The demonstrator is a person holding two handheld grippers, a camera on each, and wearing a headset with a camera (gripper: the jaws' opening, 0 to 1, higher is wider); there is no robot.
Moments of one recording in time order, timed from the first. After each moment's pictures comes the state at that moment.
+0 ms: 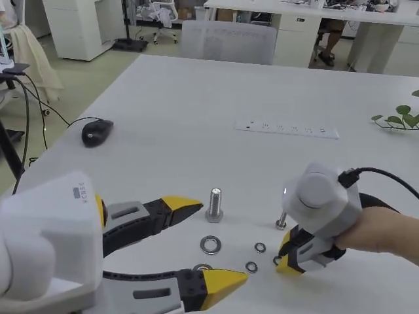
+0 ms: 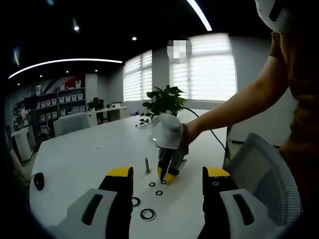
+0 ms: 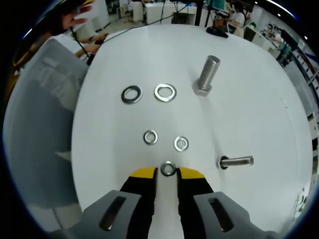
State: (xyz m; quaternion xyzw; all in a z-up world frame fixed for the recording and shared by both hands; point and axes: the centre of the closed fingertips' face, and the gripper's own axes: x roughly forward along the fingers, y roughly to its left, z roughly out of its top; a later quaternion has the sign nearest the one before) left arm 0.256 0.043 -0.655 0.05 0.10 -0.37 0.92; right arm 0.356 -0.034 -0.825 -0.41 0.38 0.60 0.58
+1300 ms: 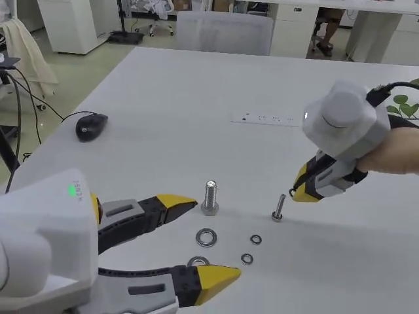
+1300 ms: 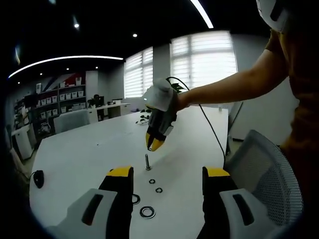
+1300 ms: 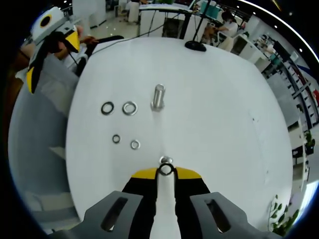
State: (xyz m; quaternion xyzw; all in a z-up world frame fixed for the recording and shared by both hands) left arm 0.256 0.041 -0.664 0.05 0.11 -0.36 0.92; right arm 0.420 -0.038 -0.748 -0.45 0.33 0.57 0.60
